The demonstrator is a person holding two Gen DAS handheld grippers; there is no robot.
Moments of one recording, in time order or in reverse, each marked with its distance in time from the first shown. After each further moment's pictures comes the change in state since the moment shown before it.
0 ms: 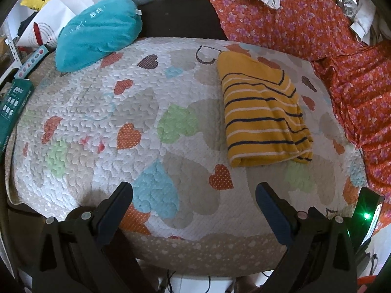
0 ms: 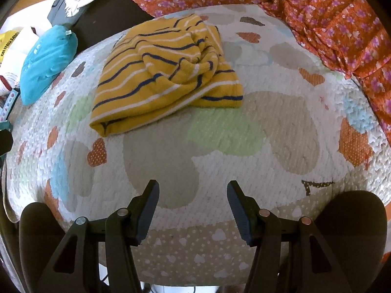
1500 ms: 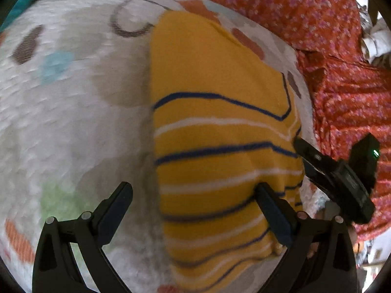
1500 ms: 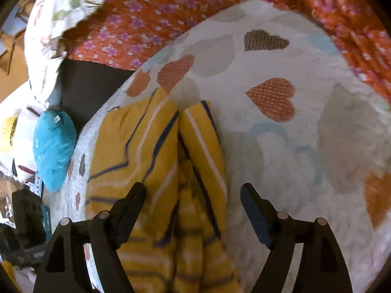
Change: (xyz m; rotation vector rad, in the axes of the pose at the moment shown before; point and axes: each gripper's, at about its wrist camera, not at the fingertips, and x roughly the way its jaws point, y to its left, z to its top) left arm 0.220 -0.043 0.151 0.010 0.323 -0.462; right arm 0.103 -0.074 0.217 0.252 -0.020 0.314
